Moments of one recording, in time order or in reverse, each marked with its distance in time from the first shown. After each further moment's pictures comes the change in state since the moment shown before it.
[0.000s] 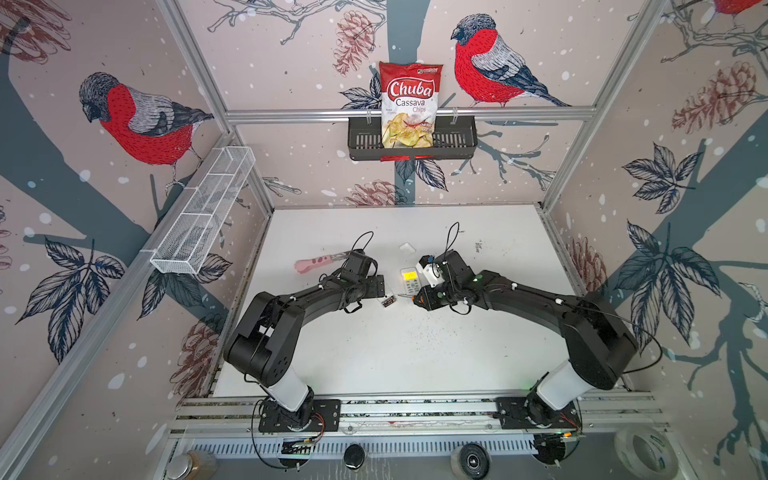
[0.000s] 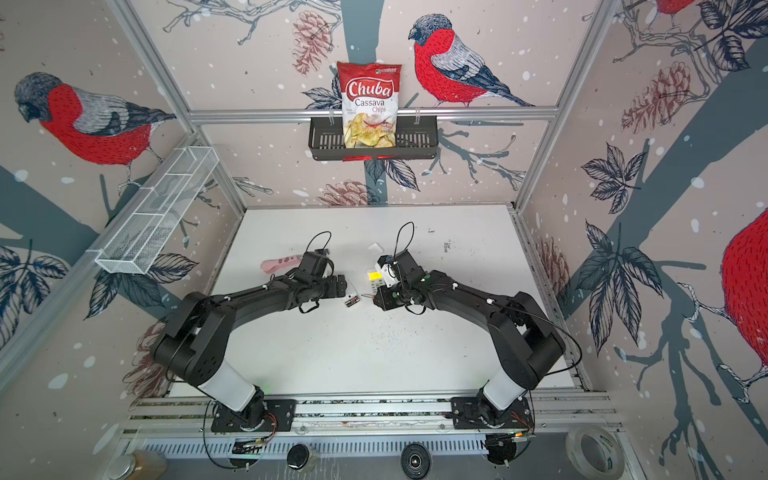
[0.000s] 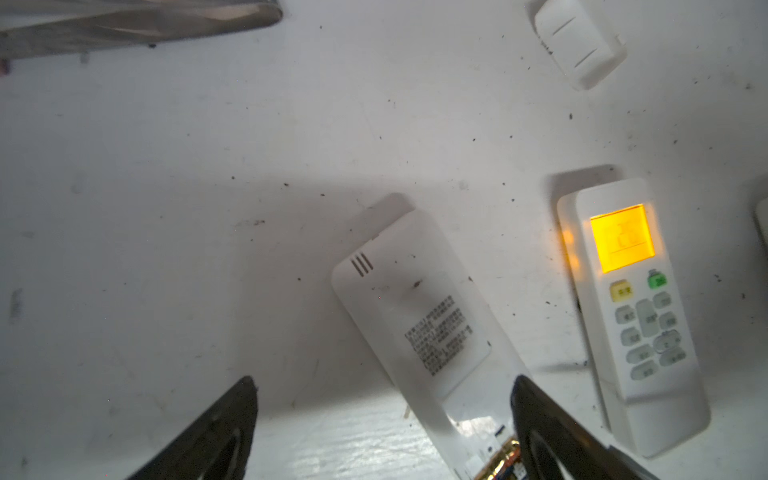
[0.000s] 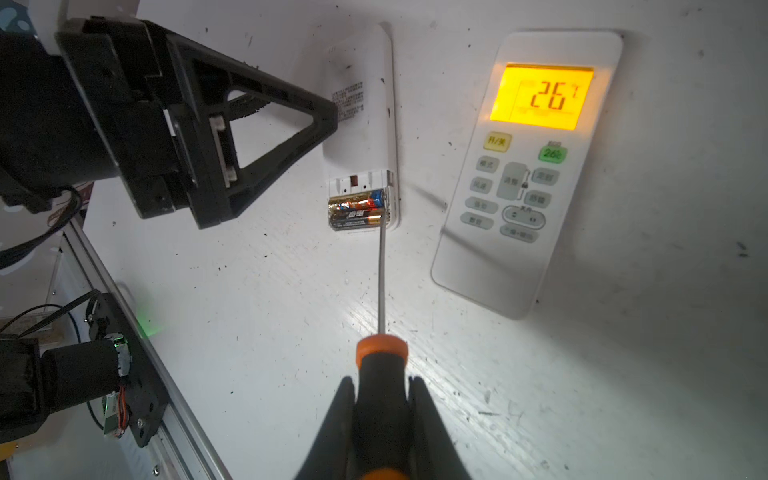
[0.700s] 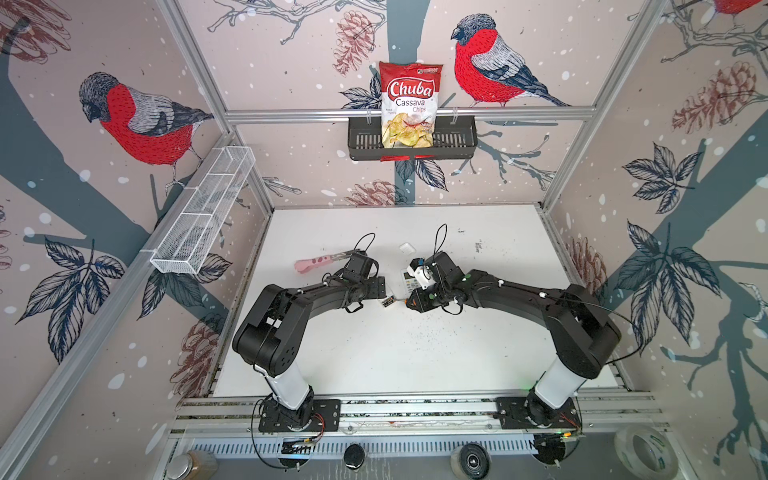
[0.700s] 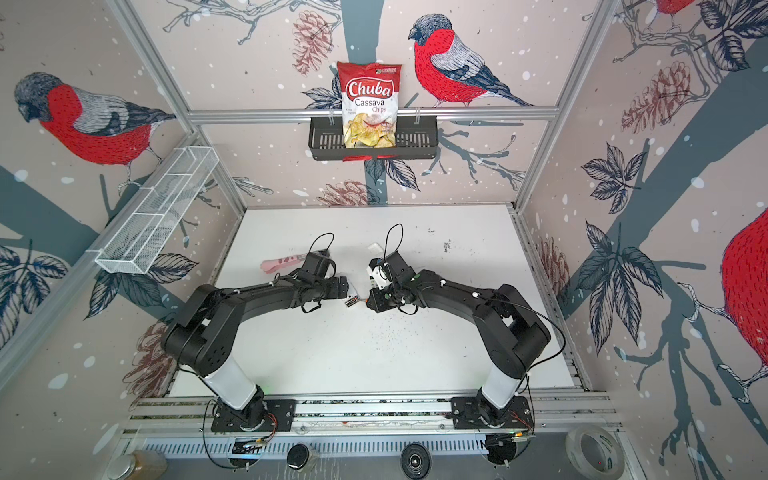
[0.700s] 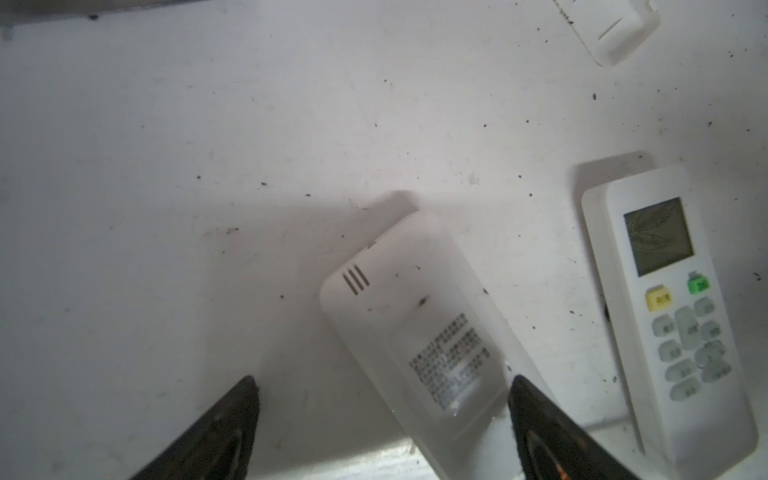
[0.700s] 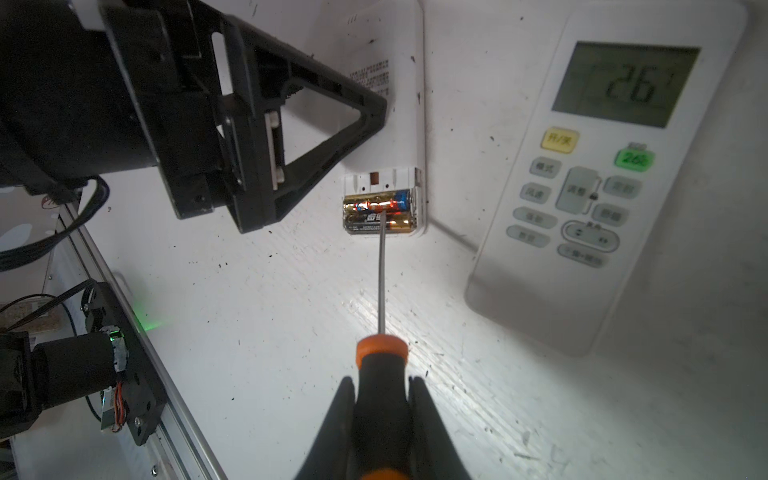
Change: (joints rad) left arm 0.007 0.066 0.003 0.057 0.038 0.018; right arm 0.040 0.076 0.044 0.008 -0.016 -0.001
